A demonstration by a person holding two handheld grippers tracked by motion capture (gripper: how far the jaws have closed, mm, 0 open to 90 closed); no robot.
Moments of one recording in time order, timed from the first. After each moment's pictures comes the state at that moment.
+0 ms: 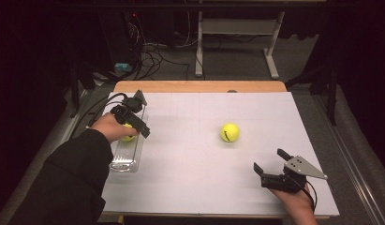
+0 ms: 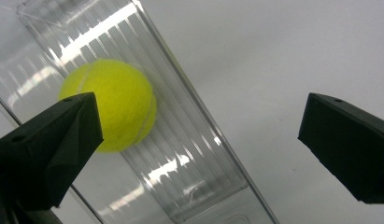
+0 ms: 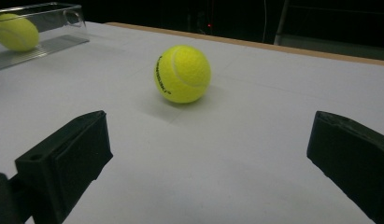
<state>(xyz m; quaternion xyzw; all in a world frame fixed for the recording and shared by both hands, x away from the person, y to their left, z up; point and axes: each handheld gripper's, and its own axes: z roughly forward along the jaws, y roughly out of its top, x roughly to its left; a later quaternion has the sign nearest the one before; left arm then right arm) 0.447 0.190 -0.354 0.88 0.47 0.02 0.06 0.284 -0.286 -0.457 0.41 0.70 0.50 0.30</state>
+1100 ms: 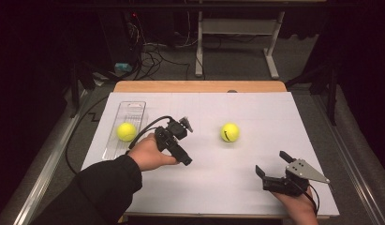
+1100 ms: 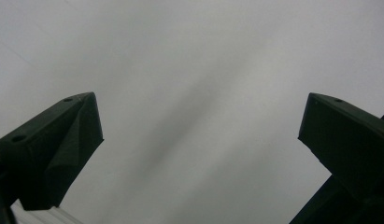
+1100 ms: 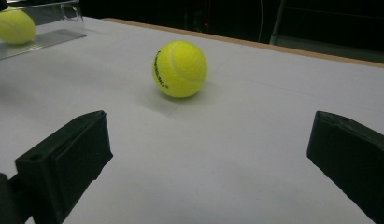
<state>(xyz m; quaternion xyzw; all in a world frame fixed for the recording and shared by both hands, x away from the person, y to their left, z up) 0.372 0.067 -0.362 0.93 0.34 0.00 0.13 0.275 -0.289 -0.457 0.40 0.71 0.49 0.31</state>
